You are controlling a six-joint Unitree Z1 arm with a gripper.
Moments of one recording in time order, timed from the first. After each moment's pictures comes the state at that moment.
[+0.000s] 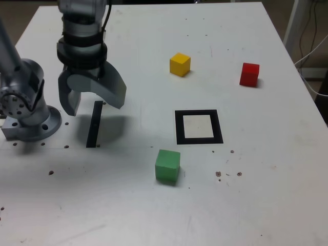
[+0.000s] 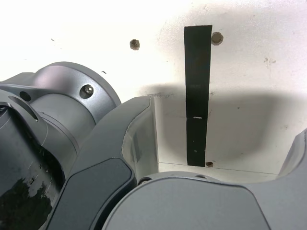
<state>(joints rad) 0.03 1.49 -0.76 1.05 0.03 0.07</state>
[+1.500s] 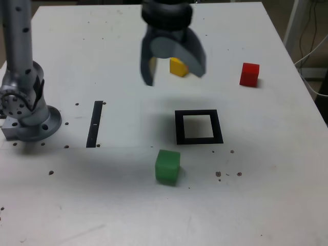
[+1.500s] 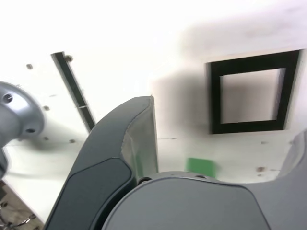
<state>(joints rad) 0.04 1.85 -1.50 1.35 0.05 0.17</state>
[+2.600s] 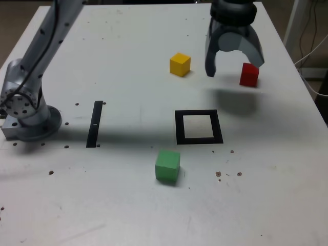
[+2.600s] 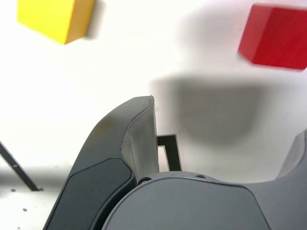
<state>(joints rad) 0.19 2.28 -2.09 1.47 0.08 0.32</state>
